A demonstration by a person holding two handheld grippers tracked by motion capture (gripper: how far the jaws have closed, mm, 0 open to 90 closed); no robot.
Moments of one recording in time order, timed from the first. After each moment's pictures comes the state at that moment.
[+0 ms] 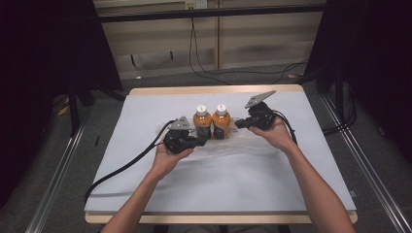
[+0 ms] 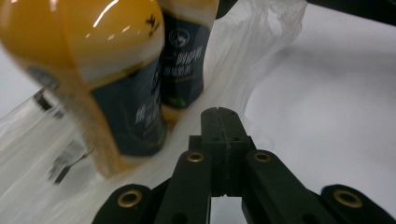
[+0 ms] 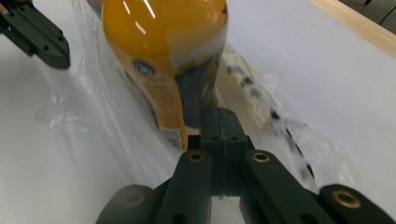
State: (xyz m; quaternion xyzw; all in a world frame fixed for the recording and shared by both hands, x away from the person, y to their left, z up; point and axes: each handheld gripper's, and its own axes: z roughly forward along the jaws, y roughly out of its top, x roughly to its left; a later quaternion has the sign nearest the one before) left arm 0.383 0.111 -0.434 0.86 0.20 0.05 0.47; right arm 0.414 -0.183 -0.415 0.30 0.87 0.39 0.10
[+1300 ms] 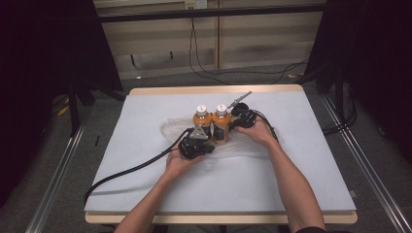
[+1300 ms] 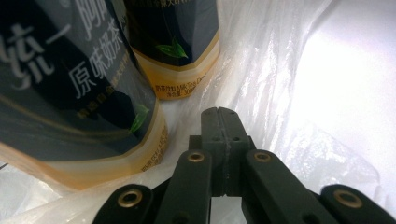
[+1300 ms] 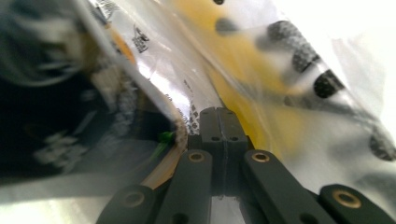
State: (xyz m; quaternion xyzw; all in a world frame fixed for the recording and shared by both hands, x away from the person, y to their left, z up) left arm 0.388 0.080 -0.485 0.90 0.18 0.07 0.39; right arm 0.467 -0.149 -0.472 0.37 0.87 0.32 0.05
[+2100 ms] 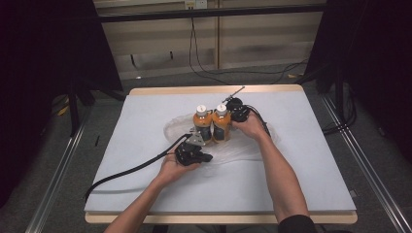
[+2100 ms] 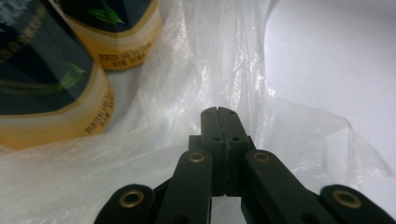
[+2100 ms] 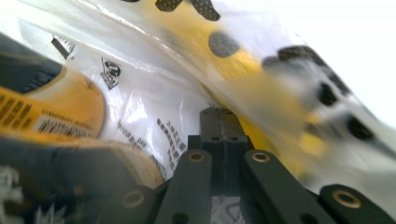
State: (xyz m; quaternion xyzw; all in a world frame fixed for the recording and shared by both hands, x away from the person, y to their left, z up) left arm 0.368 0.092 -0.481 0.92 0.14 0.02 0.38; right arm 0.494 -0.131 -0.473 0.40 0.87 0.30 0.05
